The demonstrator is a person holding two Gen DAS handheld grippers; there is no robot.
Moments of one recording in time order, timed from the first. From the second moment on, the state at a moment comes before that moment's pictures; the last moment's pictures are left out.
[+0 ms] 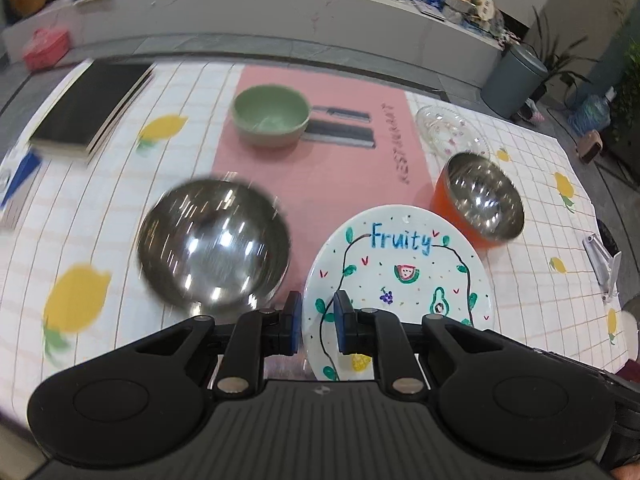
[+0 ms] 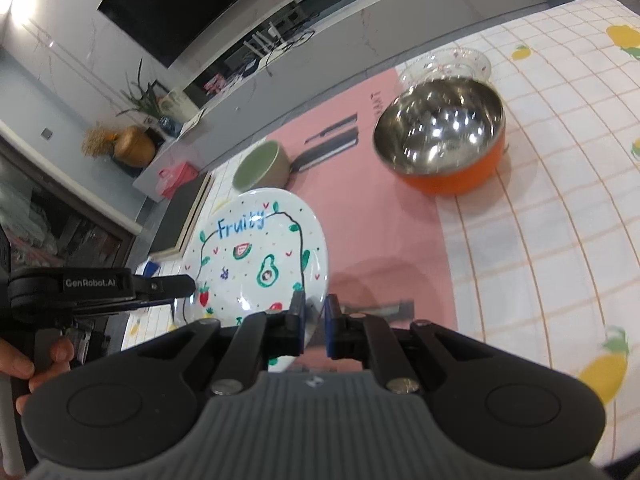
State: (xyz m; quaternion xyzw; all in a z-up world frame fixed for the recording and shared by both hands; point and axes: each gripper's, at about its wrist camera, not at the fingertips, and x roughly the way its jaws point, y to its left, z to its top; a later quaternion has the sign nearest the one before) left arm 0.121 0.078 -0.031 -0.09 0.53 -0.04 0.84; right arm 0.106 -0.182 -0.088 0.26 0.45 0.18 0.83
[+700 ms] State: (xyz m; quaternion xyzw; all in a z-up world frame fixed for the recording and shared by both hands) left arm 0.033 0.172 -0.093 -0.19 0.56 0.05 0.81; right arm 0.068 -0.093 -0.123 0.17 0.52 0.24 0.80
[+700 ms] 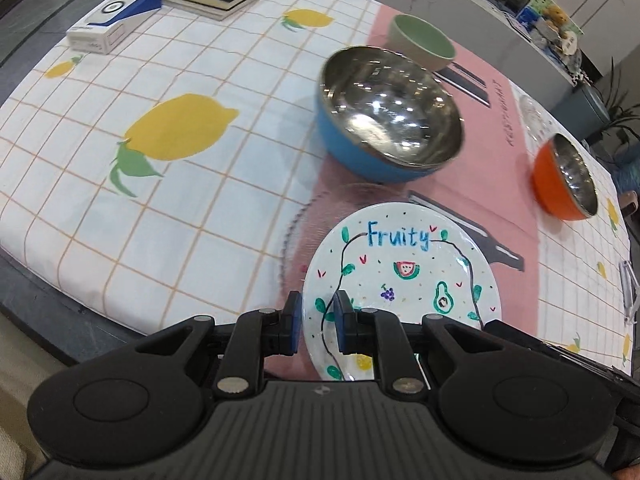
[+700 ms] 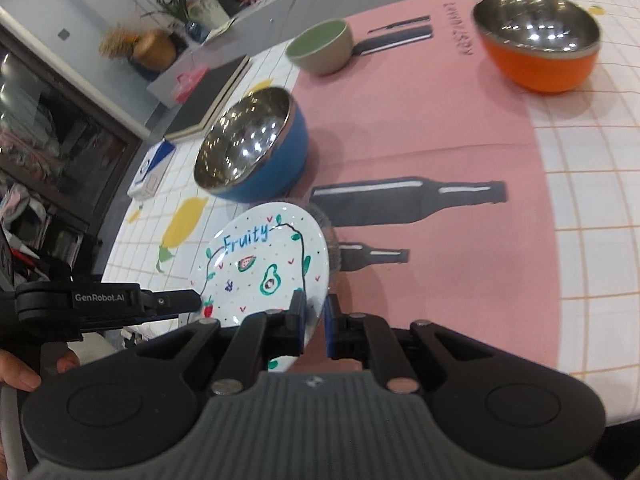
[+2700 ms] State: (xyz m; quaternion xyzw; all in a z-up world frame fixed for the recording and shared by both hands) left arm 0.042 0.135 -0.065 -0.13 0.50 0.00 0.86; right arm 0.087 -0.082 -0.115 0.06 0.49 0.23 0.84
